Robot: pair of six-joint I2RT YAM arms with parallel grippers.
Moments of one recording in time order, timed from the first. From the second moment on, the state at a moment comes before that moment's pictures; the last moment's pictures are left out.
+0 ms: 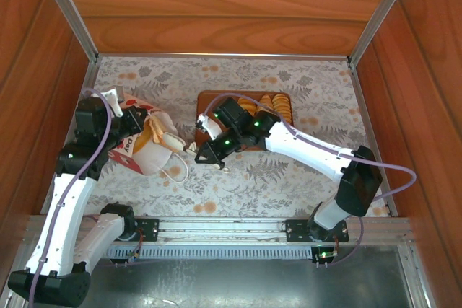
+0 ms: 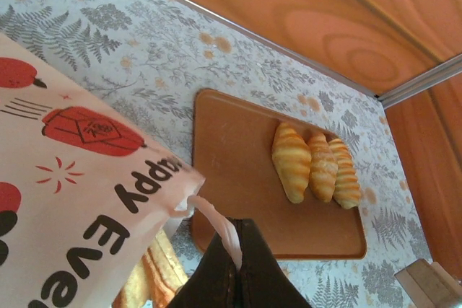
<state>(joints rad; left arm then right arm) -0.15 0.80 0.96 -0.65 0.28 -0.58 0.97 1.58 1.33 -0.71 -0.56 0.32</state>
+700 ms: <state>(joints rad) -0.15 0.76 0.93 -0.64 0.17 -0.60 0.82 1.32 1.15 -0.89 -0.56 0.31</state>
